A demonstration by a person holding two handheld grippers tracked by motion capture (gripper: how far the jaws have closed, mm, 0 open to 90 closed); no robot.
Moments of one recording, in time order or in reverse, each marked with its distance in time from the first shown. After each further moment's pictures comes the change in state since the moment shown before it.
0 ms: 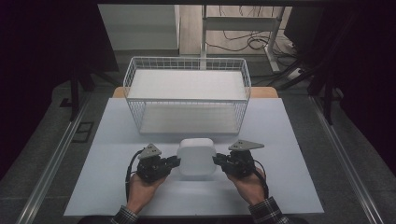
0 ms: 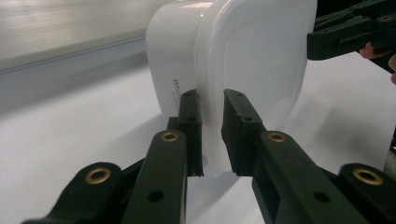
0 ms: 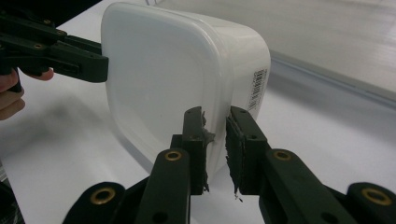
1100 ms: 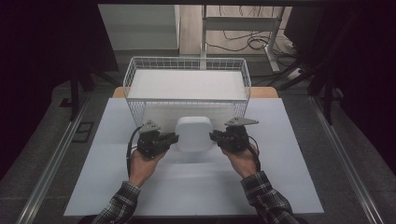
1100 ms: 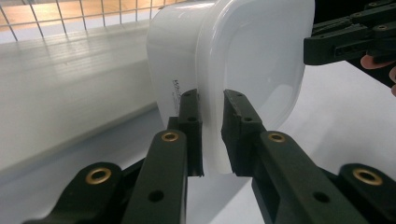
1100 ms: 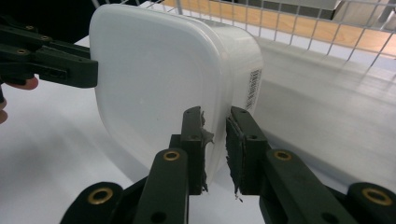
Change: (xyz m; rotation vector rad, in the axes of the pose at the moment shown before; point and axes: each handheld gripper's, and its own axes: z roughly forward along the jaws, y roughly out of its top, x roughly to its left) left arm 0.039 0.058 0.016 -0.037 0.057 0.000; right arm -0.033 0.054 0.032 -0.066 -0.038 -0.009
